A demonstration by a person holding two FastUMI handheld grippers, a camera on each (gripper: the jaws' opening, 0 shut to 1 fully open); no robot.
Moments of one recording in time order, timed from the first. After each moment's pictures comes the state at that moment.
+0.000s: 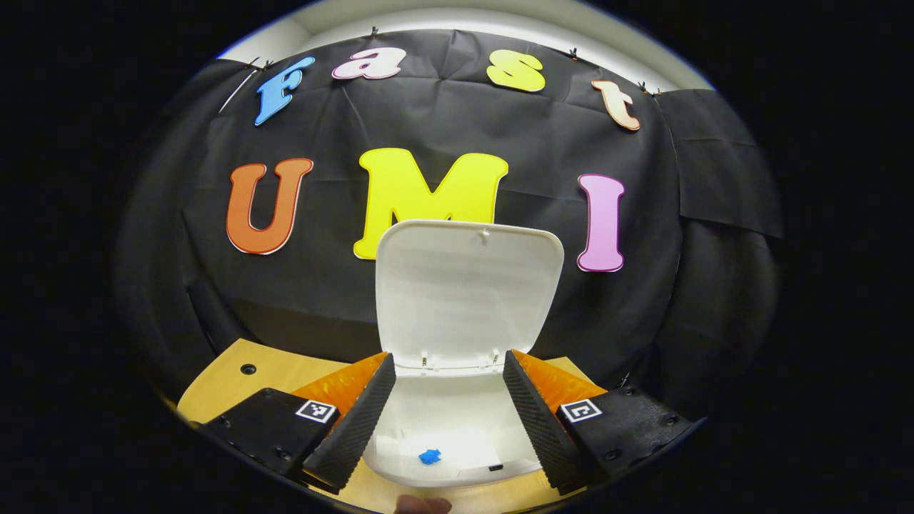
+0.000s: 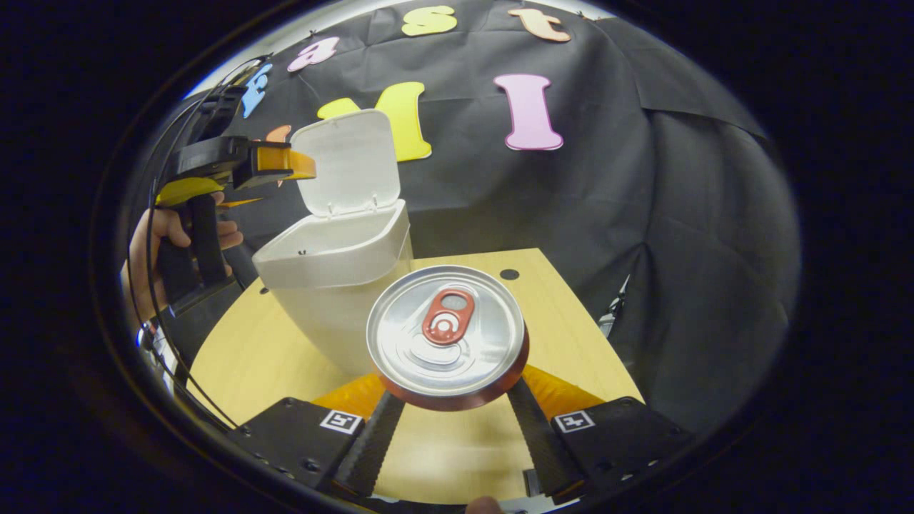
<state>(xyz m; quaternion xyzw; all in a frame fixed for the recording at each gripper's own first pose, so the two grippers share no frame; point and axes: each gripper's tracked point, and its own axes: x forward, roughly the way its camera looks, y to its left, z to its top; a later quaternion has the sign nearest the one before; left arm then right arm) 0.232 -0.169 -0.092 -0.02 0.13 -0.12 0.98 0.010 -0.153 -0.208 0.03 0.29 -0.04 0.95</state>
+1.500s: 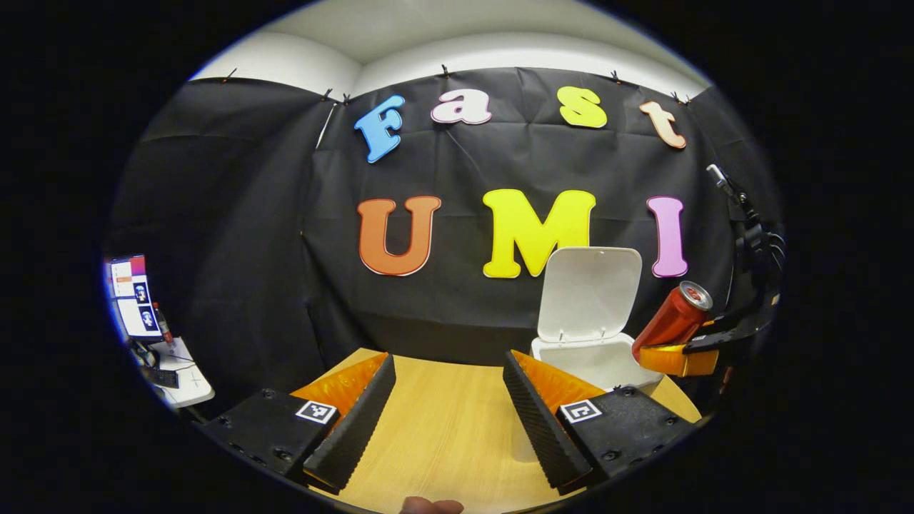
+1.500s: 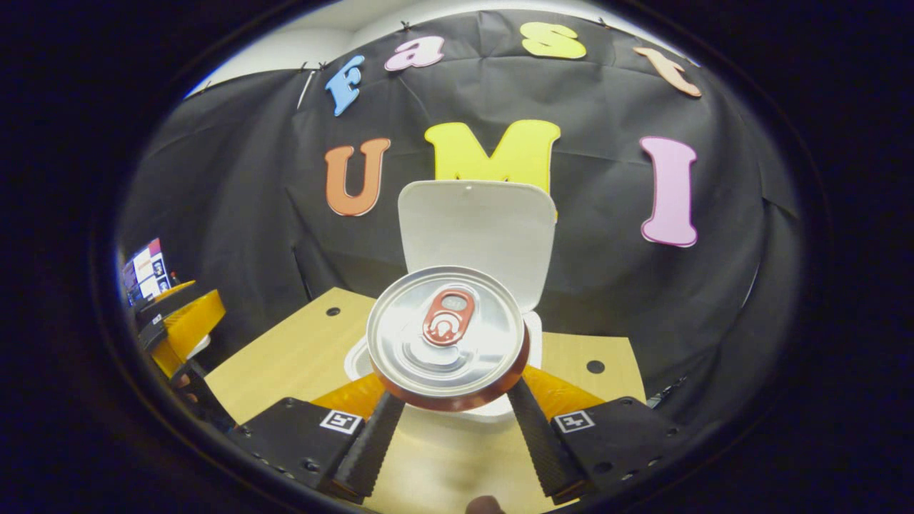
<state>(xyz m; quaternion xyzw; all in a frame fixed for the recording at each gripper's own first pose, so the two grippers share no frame) 0.096 0.013 -0.062 0.01 0.09 0.06 0.99 0.149 -0.002 -0.099 -0.05 0.24 0.14 0.96</state>
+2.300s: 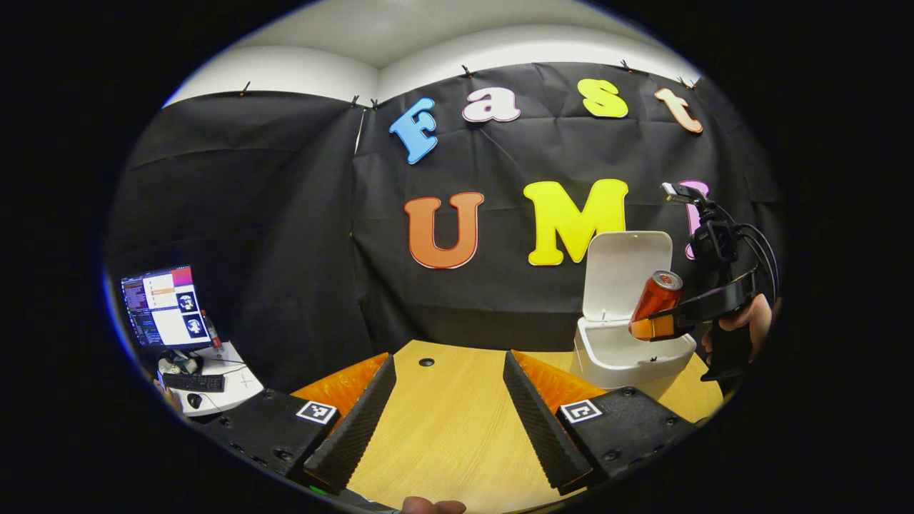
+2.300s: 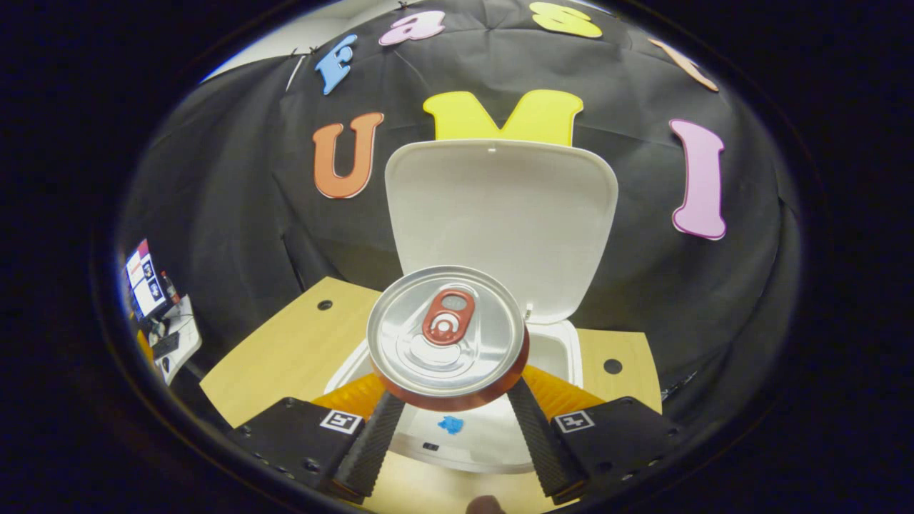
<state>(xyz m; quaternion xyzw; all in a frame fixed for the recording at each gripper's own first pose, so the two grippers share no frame) 0.041 0.054 -0.062 0.05 0.11 0.14 0.98 0.209 0.024 -0.134 -0.05 0.29 0.12 0.95</state>
